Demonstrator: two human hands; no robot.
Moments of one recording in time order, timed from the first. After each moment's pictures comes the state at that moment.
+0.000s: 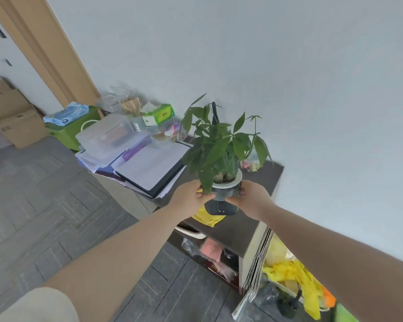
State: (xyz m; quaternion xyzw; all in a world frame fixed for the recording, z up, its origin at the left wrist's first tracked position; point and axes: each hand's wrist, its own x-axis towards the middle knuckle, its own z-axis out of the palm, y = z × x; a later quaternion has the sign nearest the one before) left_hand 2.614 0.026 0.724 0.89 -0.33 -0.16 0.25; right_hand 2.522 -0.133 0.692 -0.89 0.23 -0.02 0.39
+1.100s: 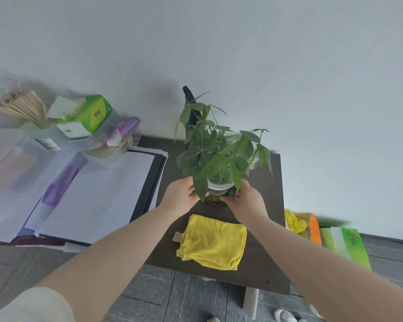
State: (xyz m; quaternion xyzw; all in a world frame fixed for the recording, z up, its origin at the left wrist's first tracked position) left_hand 2.830 -0.048 0.624 0.80 -0.49 -0.22 0.25; right_hand 2.679 -0.144 0.599 -0.78 0.50 -0.09 0.36
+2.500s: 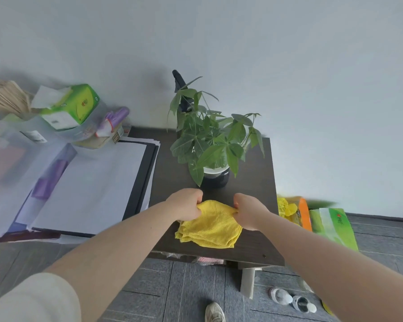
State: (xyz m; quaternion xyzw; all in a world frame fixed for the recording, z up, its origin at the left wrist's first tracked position) left_hand 2.815 -0.034 0.584 0.75 -0.58 -0.30 -0.03; right_hand 2.636 -0.119 0.571 -0.82 0.46 0.16 0.30
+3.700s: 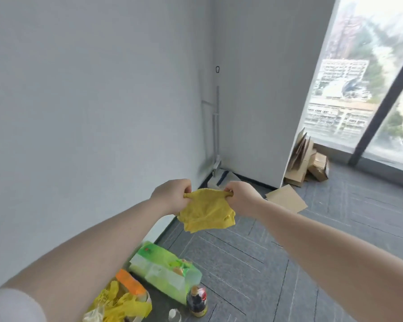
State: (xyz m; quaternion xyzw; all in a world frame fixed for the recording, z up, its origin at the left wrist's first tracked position) left_hand 2.073 -0.159 0.777 0.38 -0.91 -0.16 0.01; right_hand 1.895 -0.046 0.751 -0.50 0.81 -0.21 0.21
